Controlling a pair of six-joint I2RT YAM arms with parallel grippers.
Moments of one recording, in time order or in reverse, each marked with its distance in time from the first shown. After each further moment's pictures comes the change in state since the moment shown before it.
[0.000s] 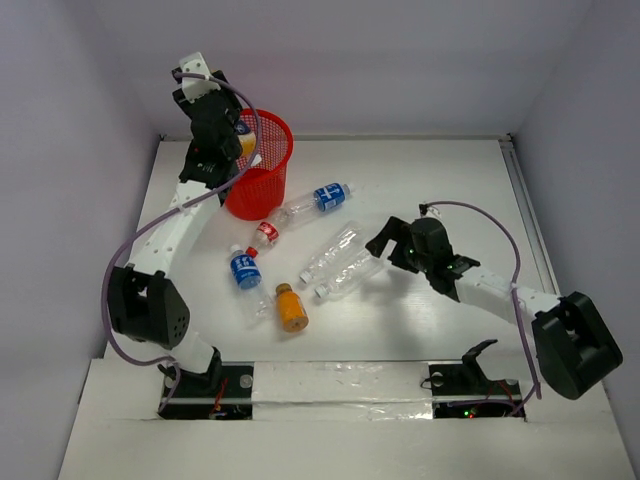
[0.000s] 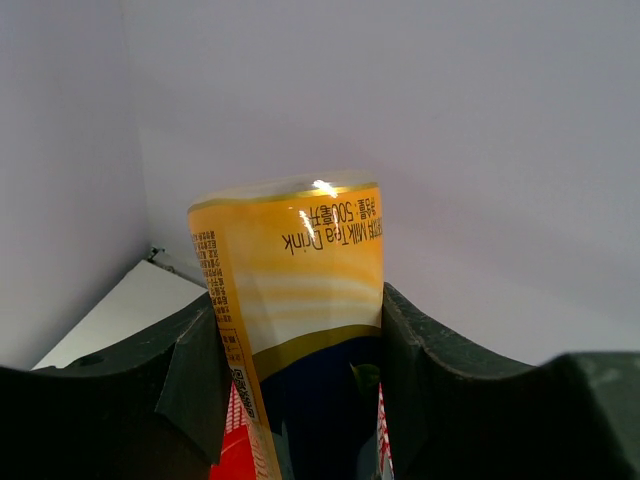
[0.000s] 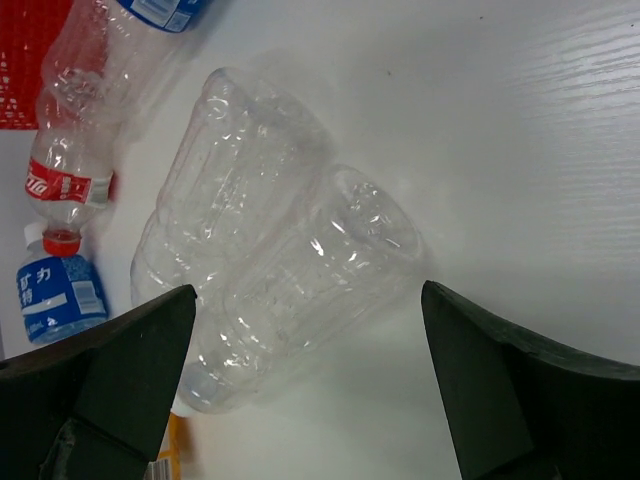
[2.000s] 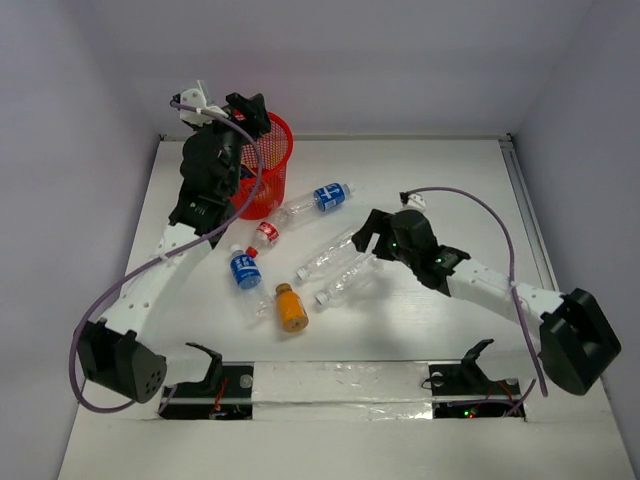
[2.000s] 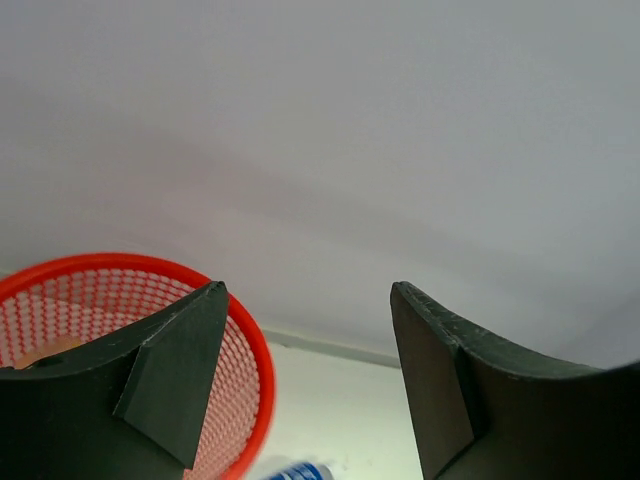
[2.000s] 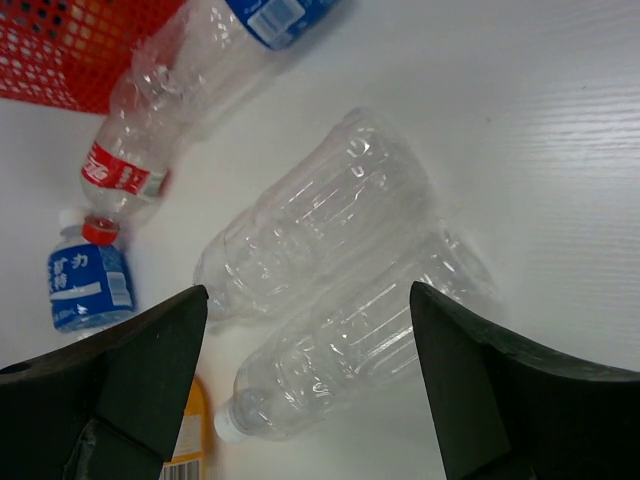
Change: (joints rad) left arm -0.120 -0.272 -0.233 0.081 0.255 -0.206; right arm 0.135 0.005 0.150 -0.076 0.140 -0.066
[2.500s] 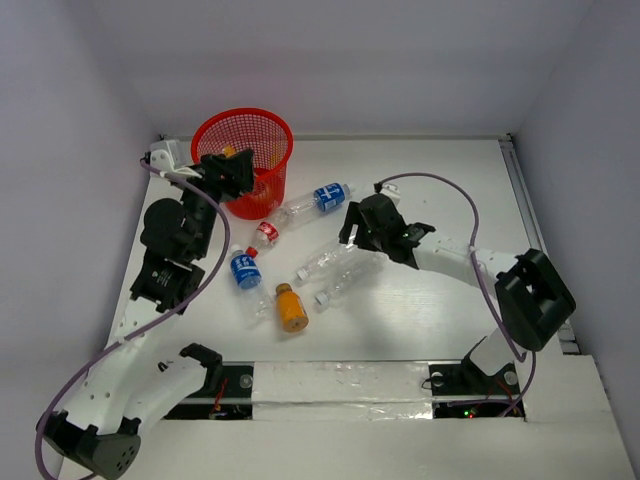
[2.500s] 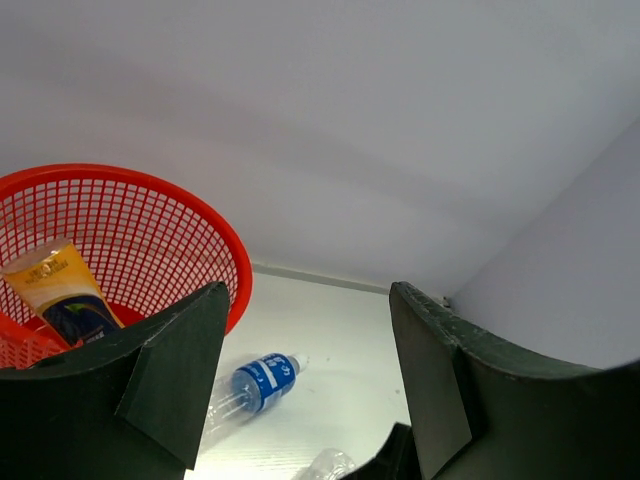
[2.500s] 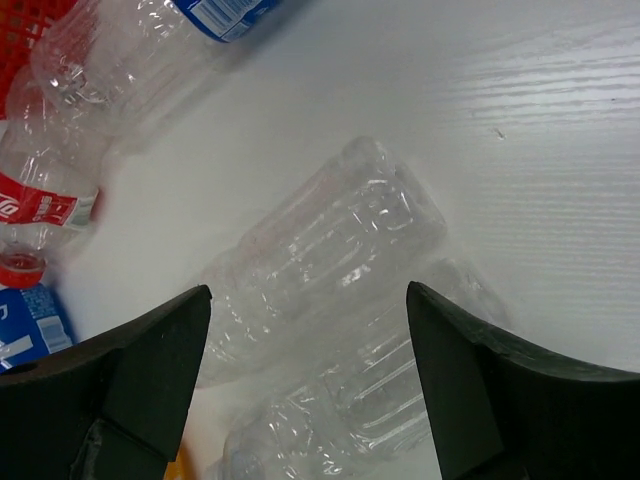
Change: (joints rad) left arm -0.029 -0.444 -0.275 -0.200 0.134 -0.081; right arm 0.044 0.305 0.266 -0.170 0.067 0.001
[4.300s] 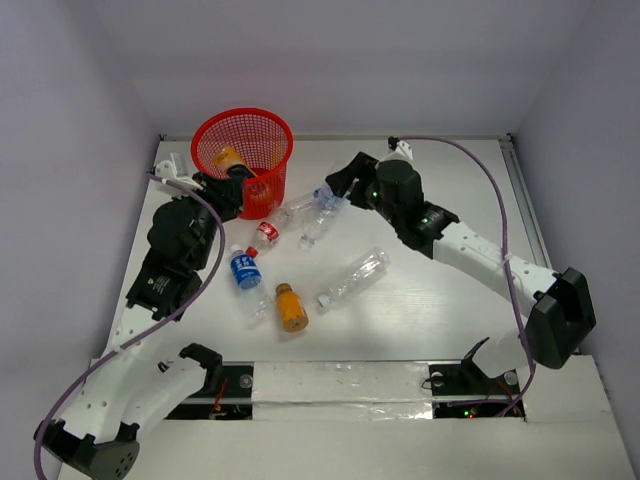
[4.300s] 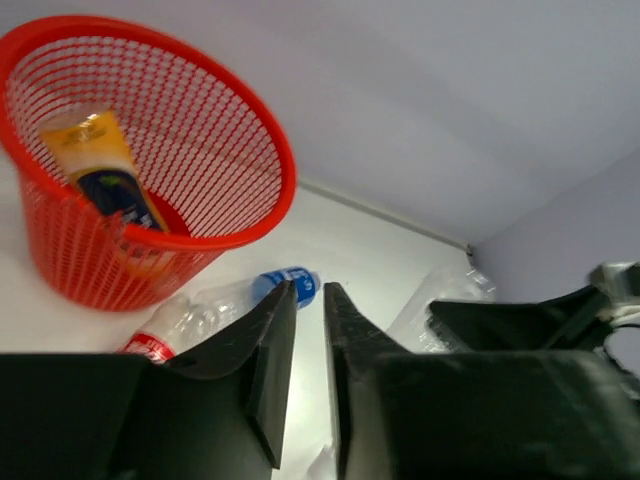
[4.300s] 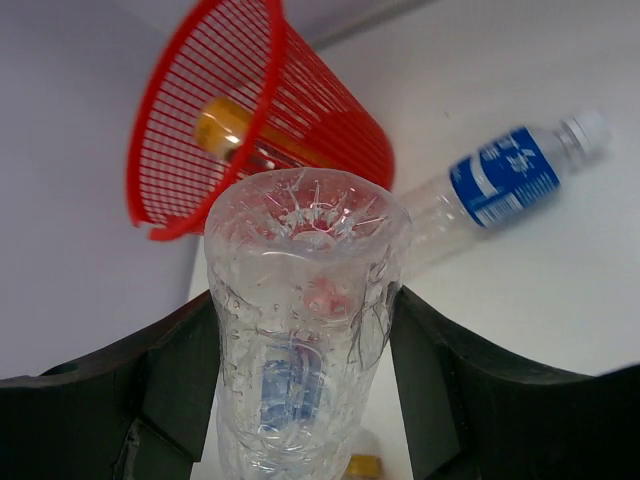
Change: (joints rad) left arm 0.000 -0.052 -0.034 -0.243 -0.035 -0.128; right arm 0.000 -0.115 0.184 0.162 -0.041 0.073
